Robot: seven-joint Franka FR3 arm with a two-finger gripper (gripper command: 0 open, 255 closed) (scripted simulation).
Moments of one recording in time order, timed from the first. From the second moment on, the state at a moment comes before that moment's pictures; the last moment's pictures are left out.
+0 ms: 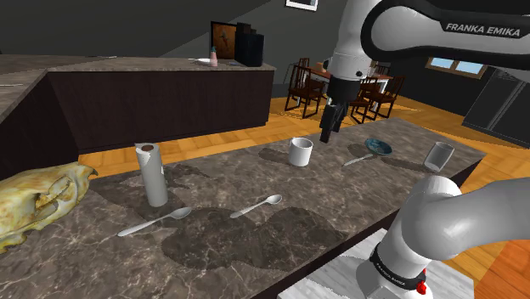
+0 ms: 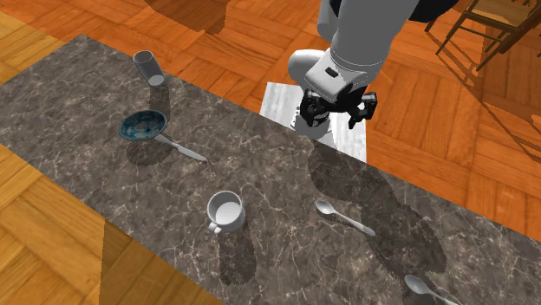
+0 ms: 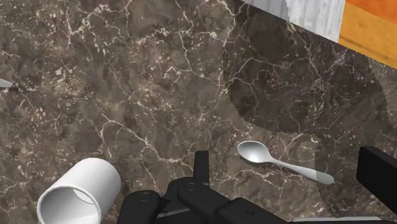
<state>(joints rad) -0.01 -0.82 0.02 -2.41 0.03 1.56 -0.09</state>
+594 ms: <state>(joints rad) -0.04 -0.64 -0.06 -2.41 -0.04 1.73 -0.17</state>
